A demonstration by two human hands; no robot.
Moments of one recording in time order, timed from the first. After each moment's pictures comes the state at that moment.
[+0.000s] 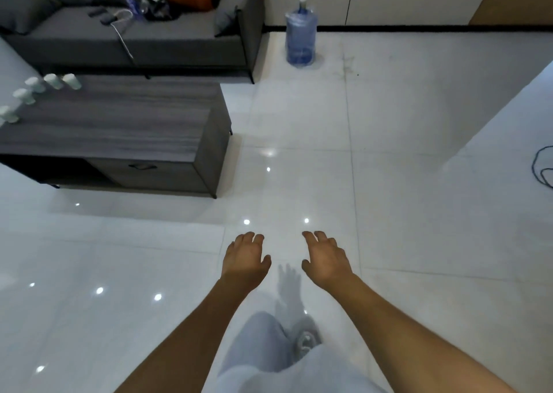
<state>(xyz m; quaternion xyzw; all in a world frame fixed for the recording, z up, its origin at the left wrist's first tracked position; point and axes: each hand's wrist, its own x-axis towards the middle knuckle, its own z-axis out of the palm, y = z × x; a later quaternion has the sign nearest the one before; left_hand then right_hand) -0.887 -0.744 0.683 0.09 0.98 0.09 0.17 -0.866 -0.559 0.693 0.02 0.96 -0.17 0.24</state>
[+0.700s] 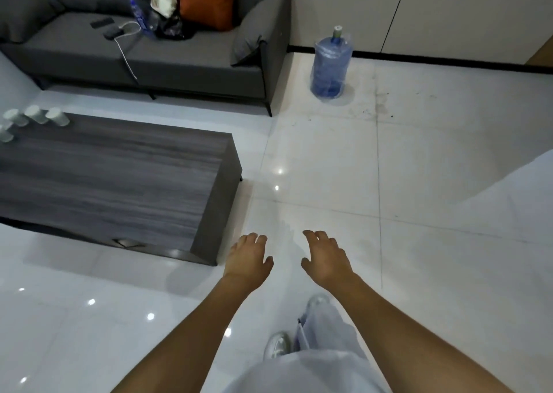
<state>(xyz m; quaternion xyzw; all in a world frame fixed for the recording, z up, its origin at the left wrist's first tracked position) -1.364 -0.749 0.667 0.05 0.98 0.10 0.19 -1.358 -0.566 0.688 0.00 0.95 -0.16 0.25</state>
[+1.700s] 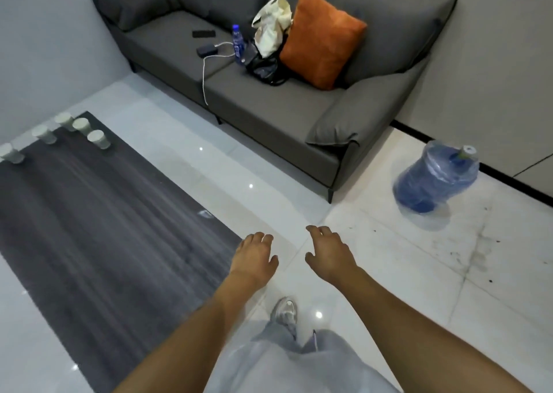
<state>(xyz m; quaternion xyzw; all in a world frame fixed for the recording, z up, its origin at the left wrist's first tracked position) -1.977 -0.820 0.672 -0.16 0.95 0.18 0.18 -2.058 -0.664 0.693 -0.23 0.93 -0.08 0.27</state>
